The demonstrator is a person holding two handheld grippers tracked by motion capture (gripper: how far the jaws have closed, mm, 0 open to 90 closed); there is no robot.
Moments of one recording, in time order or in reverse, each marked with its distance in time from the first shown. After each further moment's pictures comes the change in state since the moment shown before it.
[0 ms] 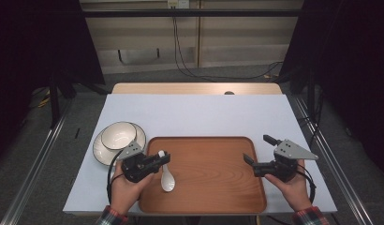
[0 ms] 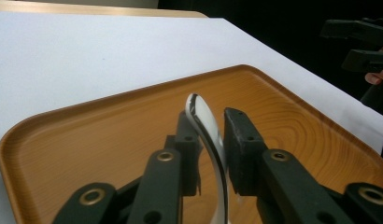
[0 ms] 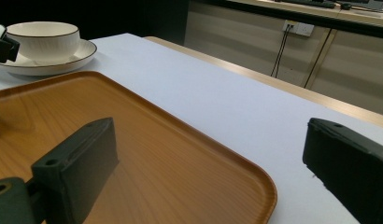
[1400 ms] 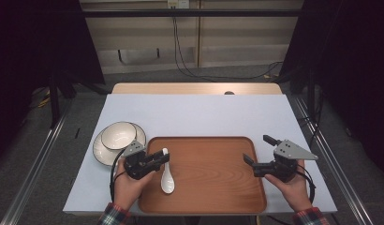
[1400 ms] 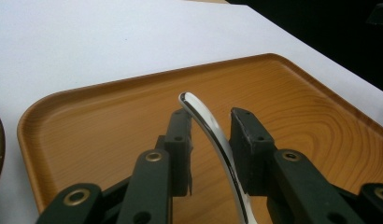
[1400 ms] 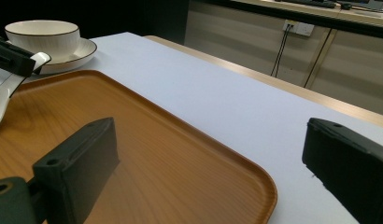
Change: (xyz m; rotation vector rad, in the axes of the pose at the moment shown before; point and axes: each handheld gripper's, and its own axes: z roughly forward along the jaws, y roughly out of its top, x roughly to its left) left arm 0.016 -0.010 0.014 0.037 0.066 -0.031; right arm 0.001 0.000 0.000 0.001 0.005 -0.004
